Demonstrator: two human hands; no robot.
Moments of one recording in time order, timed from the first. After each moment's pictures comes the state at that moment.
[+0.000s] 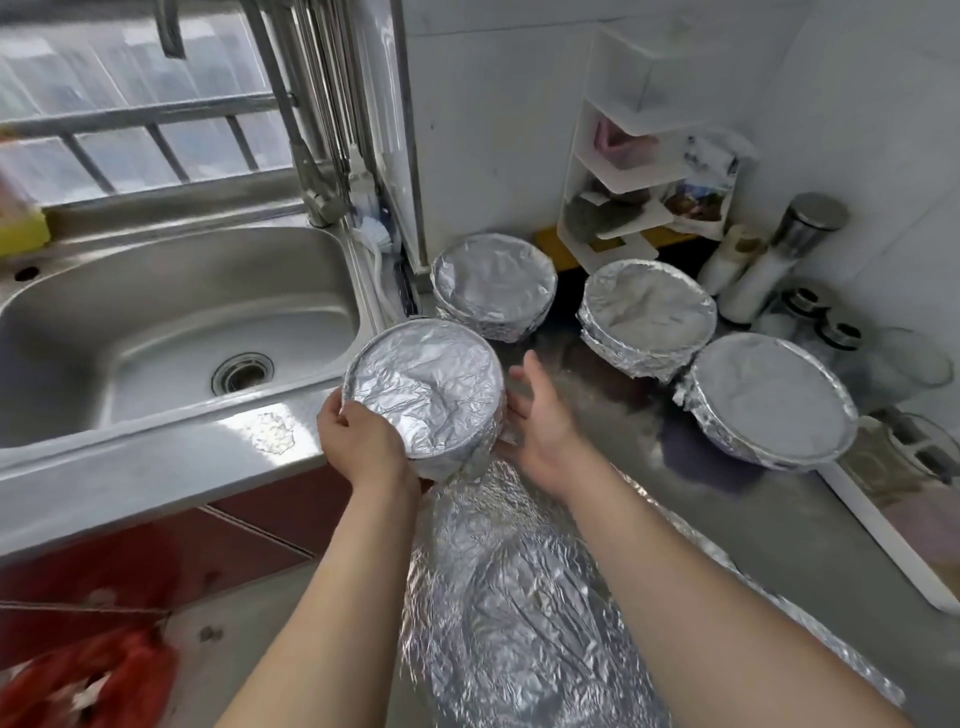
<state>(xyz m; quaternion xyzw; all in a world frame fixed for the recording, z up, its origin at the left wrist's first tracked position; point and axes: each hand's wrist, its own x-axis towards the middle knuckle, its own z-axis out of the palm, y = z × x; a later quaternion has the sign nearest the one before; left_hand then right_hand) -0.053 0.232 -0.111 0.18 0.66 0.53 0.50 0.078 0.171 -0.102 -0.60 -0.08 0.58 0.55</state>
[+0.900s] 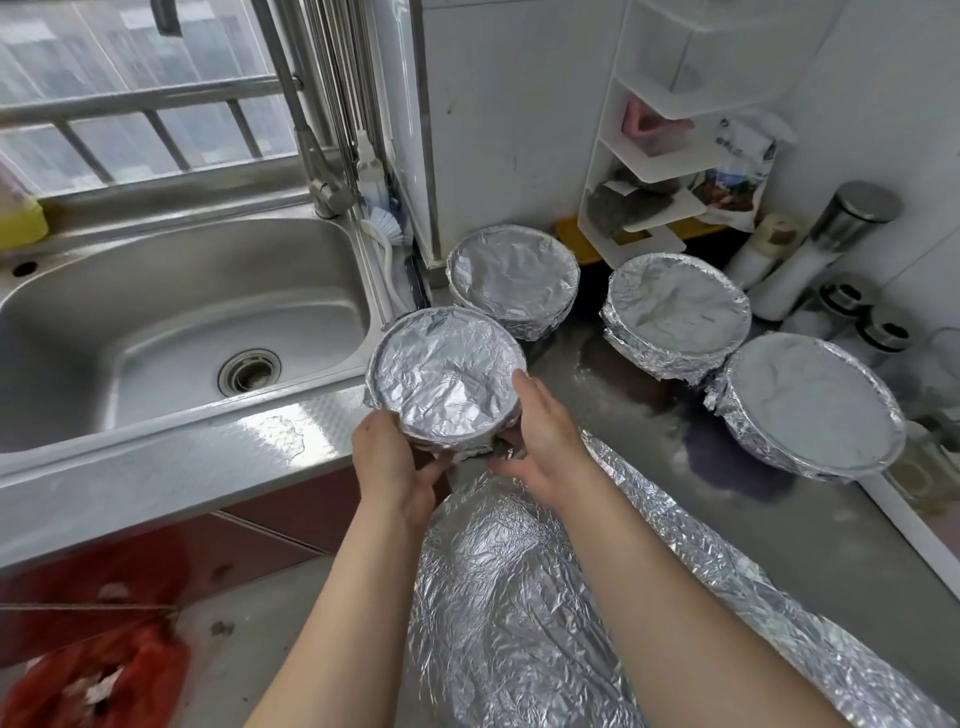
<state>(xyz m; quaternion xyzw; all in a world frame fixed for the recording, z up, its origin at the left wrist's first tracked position) -0.062 0.235 -0.123 0.12 0.61 0.42 0.67 0.060 0.186 -0.108 -0.62 -0.08 0.56 0.54</state>
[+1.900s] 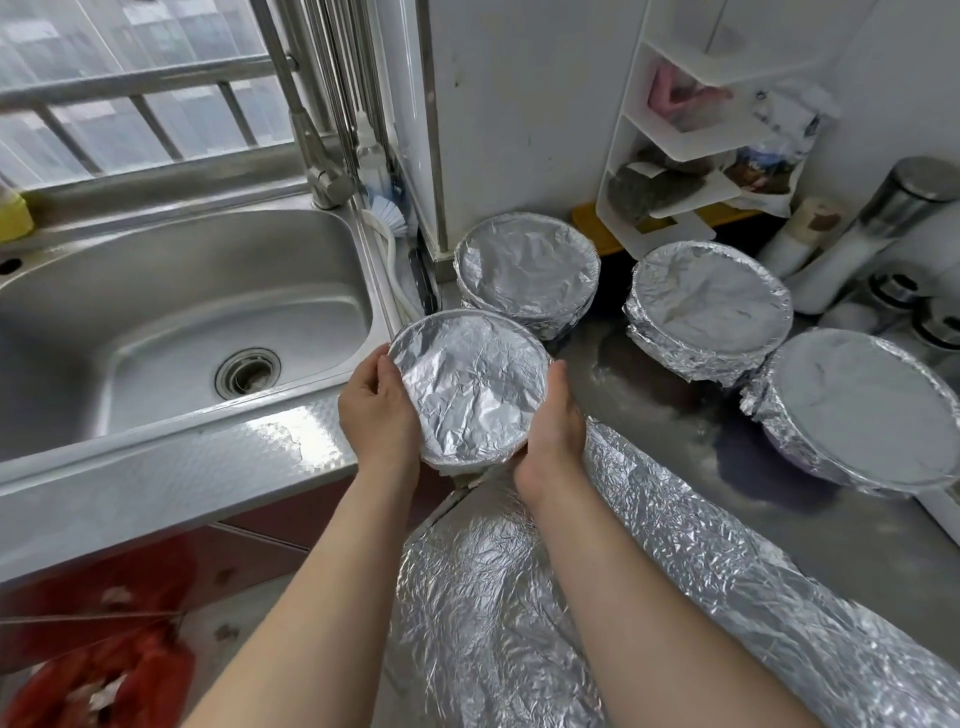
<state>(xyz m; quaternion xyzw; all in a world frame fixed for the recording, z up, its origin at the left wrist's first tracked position) -0.054 0.284 -0.143 0.40 0.64 0.45 0.47 0.045 0.217 -0.138 -0.63 0.04 0.44 0.64</state>
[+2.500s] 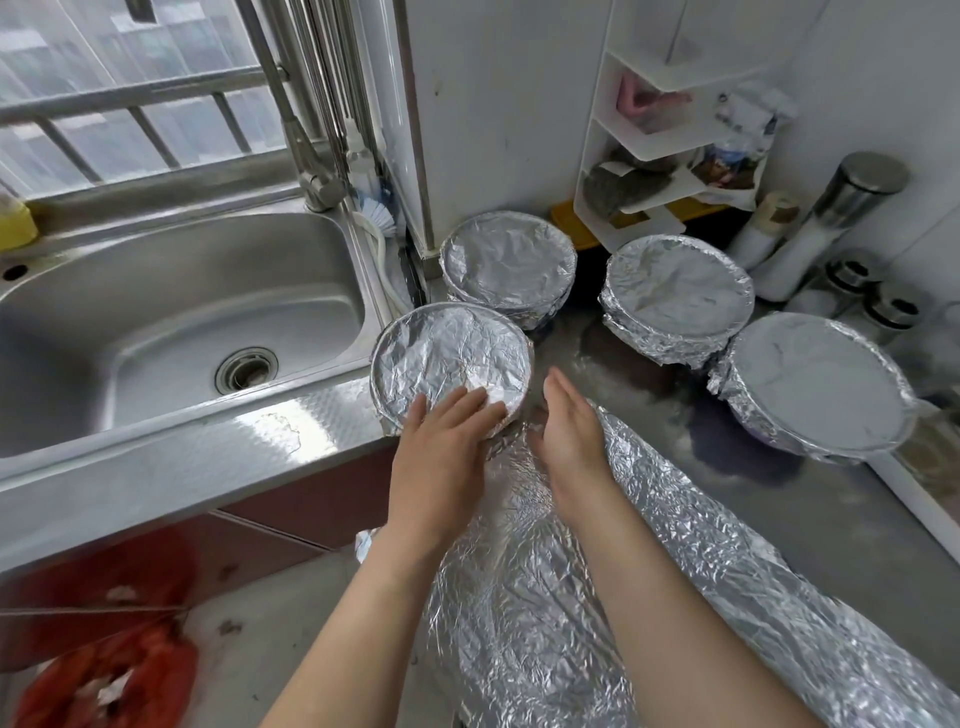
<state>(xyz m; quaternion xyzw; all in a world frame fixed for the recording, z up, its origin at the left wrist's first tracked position) -0.060 0.208 -0.142 0.88 0.40 0.20 0.16 0.065 0.166 -0.129 -0.68 -0.11 0.43 0.58</state>
